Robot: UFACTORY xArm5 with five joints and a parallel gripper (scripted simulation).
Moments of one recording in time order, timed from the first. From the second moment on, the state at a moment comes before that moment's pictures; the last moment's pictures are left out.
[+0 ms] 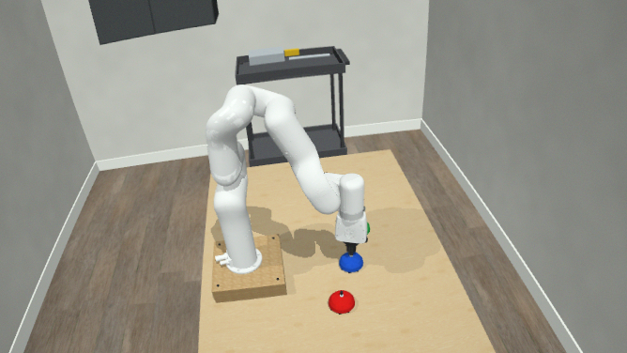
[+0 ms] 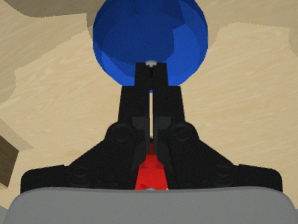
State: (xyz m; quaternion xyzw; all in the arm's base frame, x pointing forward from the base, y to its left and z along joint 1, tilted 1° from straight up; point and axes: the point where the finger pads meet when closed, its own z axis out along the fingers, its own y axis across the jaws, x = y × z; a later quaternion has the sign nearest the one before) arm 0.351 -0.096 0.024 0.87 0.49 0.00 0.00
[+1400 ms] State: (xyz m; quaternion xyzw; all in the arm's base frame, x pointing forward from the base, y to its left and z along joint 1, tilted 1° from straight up) arm 0.350 -0.096 0.027 0.87 0.49 0.00 0.00
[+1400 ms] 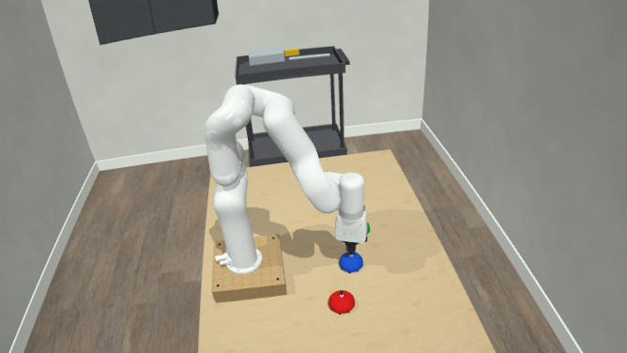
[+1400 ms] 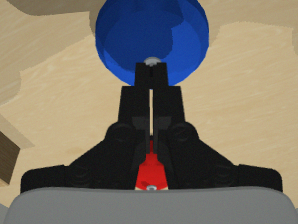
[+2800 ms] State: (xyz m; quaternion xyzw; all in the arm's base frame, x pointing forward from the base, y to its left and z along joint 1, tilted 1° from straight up) arm 0.351 -0.096 0.031 0.87 0.49 0.00 0.00
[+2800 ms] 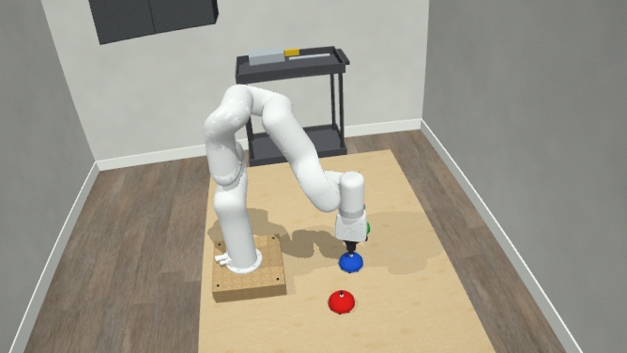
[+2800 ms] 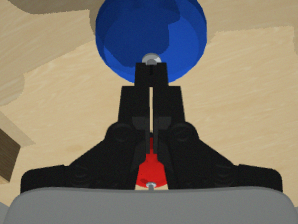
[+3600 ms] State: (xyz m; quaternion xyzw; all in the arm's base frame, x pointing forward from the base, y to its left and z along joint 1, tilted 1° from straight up) arm 0.351 -0.097 0.035 0.87 0.49 0.00 0.00
